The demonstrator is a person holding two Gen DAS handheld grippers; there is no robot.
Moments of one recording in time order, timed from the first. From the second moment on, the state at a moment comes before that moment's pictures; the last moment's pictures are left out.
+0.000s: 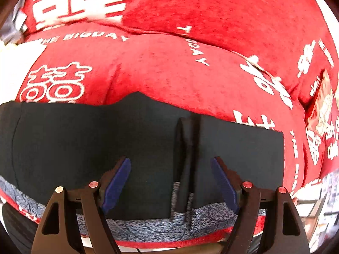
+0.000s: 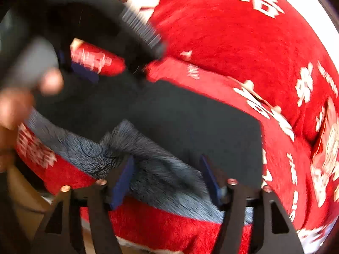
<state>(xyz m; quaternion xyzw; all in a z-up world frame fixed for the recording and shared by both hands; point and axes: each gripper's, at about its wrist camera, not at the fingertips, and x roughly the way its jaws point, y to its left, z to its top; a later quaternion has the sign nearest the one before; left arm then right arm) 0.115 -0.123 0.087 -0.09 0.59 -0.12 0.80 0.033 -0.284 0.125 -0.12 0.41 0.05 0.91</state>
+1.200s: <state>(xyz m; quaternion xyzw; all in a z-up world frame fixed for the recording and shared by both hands) 0.081 -0.135 0.039 -0.02 0.58 -0.08 0.81 0.162 -0.360 0.079 -0.01 0.49 -0.04 0.87</state>
